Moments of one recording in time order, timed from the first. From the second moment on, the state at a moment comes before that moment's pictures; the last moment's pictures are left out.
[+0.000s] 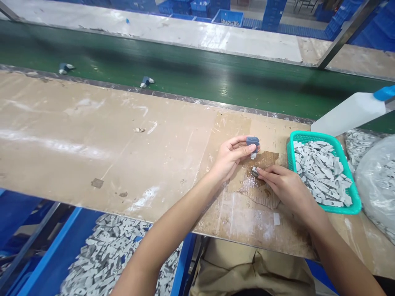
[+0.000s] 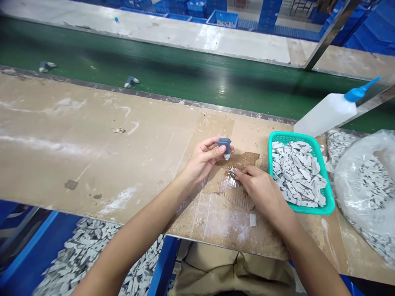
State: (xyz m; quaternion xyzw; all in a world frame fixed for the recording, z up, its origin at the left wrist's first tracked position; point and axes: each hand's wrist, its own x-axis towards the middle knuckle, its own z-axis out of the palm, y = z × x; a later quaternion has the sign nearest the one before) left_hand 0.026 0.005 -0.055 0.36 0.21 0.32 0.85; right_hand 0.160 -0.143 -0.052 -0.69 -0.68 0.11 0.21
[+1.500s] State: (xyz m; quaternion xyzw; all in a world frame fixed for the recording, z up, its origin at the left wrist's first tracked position) left_hand 0.025 -0.031 -0.036 0.54 0.34 0.25 0.73; right_hand 0.157 -0.141 -0.036 -0.65 -0.59 0.13 0.46
